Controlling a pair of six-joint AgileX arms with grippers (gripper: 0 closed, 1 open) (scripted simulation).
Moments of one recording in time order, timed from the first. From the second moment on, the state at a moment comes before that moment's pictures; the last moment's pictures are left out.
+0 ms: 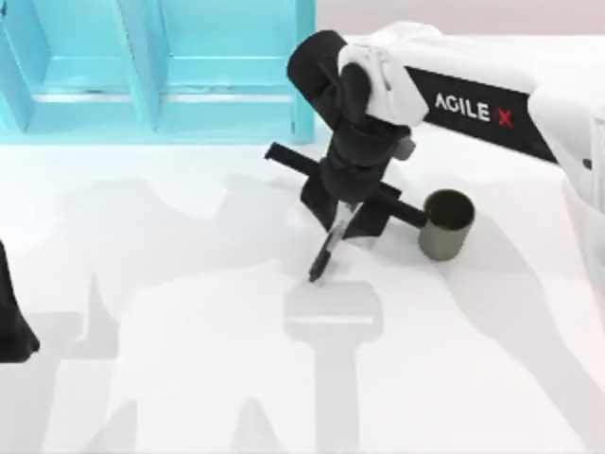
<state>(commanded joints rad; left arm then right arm) 0.00 0.00 0.00 0.00 0.00 0.00 0.59 2.43 1.99 -0.96 -0.06 1.05</state>
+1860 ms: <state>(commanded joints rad) 0.00 0.00 0.00 0.00 0.00 0.00 0.82 1.87 1.32 -0.22 0.46 0.67</state>
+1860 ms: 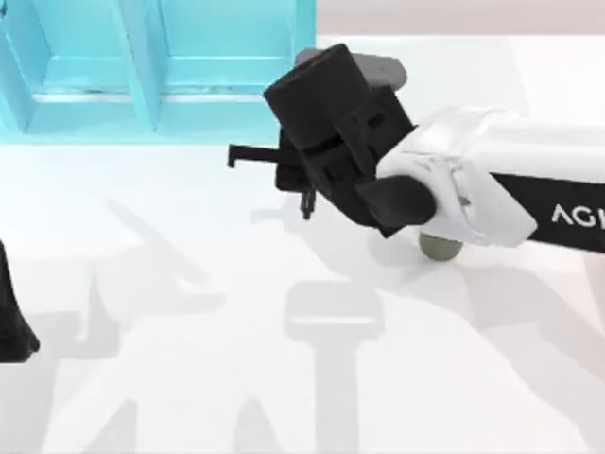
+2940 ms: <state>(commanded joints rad) 0.00 0.00 0.00 0.00 0.00 0.00 0.92 1.64 0.69 0.98 1.19 -0.02</state>
